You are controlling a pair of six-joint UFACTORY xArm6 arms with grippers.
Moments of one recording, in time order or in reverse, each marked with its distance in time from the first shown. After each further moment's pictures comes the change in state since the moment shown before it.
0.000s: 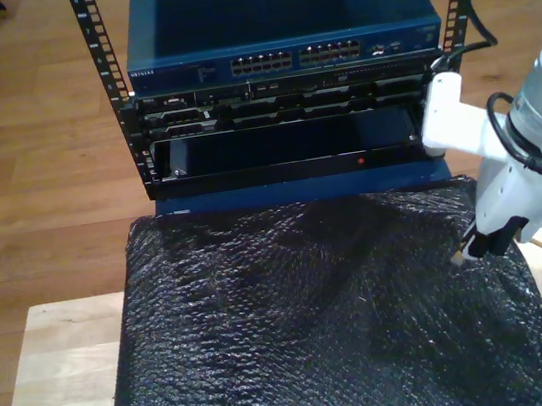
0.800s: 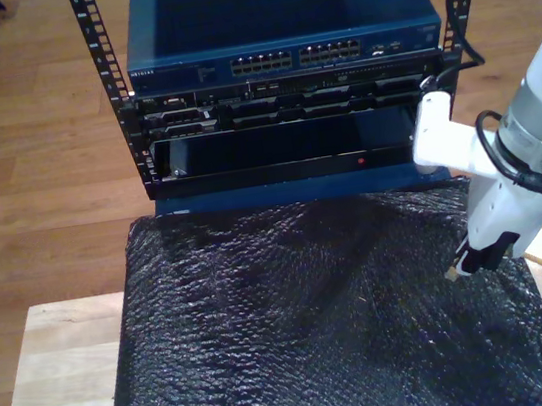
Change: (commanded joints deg) left arm 5.4 -2.6 11.5 1.8 -14.2 10.6; right arm 1.5 1.4 1.1 0.4 -1.1 0.0
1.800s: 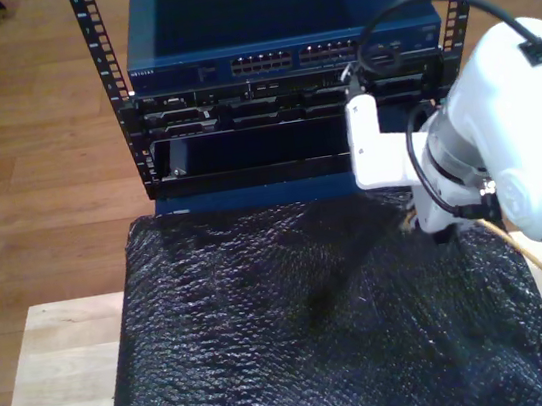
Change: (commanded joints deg) left arm 2.8 3.3 0.8 -2.7 -3.1 5.9; right arm 8.9 5.7 1.0 -20.8 -30.9 0.1
